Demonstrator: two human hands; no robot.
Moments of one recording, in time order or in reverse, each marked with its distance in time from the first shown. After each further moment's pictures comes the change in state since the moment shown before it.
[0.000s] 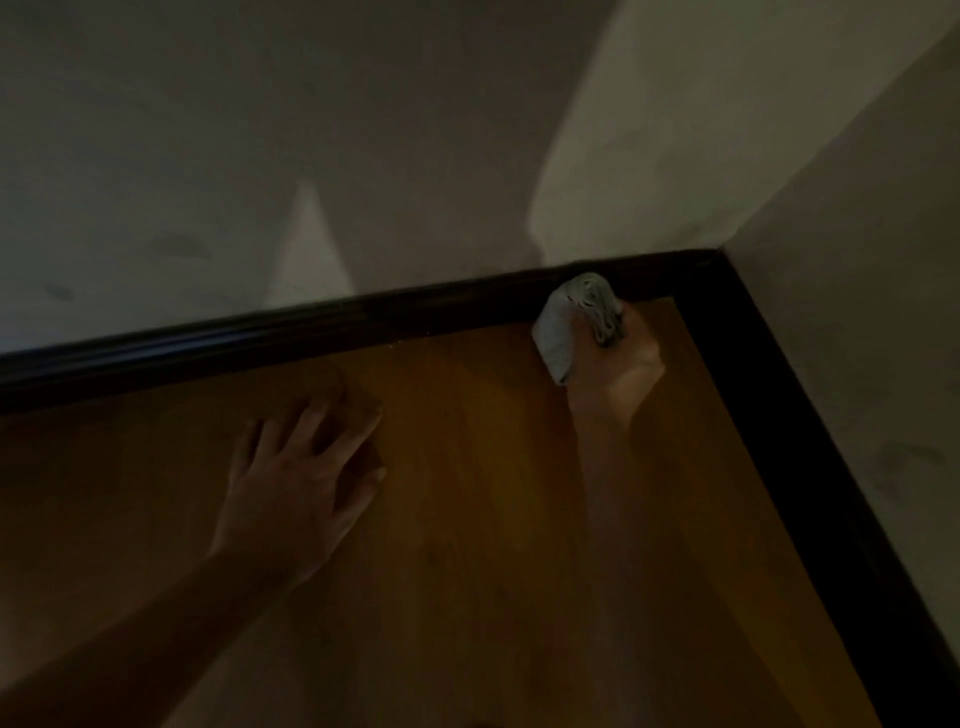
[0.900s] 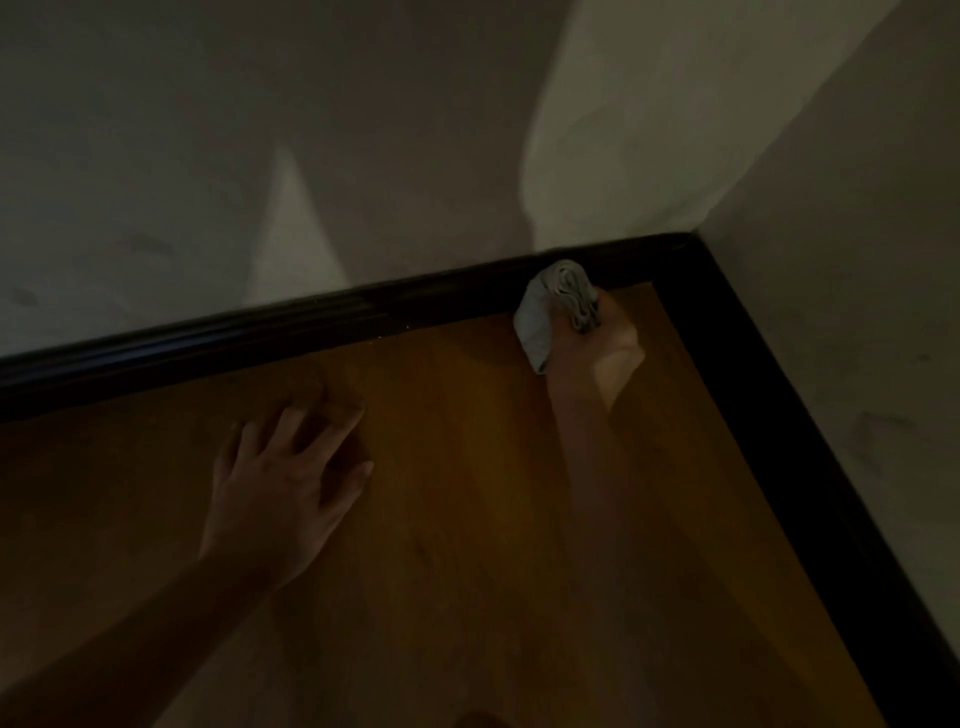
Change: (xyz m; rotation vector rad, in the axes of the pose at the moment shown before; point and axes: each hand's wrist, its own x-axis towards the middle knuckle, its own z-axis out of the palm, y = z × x) left_hand -0.003 0.004 0.001 -0.086 0.017 -0.025; right_hand -0.001 -0.007 0.001 -0.005 0.014 0.035
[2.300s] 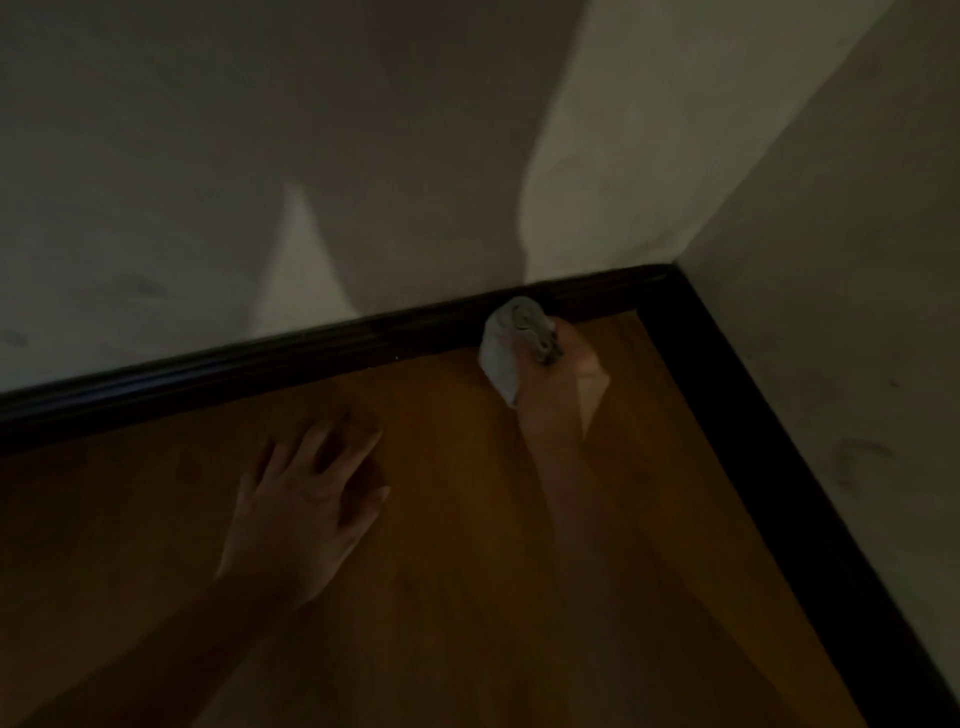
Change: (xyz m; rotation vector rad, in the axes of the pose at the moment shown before) left_hand 0.014 0.019 0.000 -0.009 -0.060 0.008; right_hand -0.008 -0.001 0.005 -0.028 -0.133 -0.039
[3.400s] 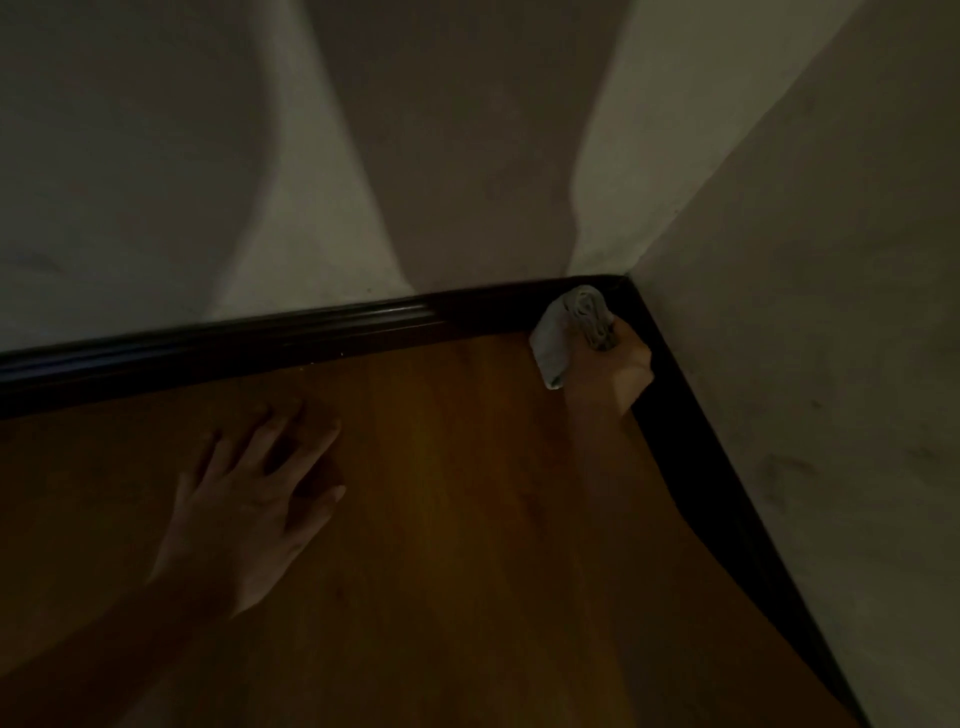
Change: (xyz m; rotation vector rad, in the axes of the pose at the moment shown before) left_hand 0.007 0.006 0.017 -0.008 -0.007 0.016; right_hand 0.073 0.035 -0.056 -0.106 0.115 0.247
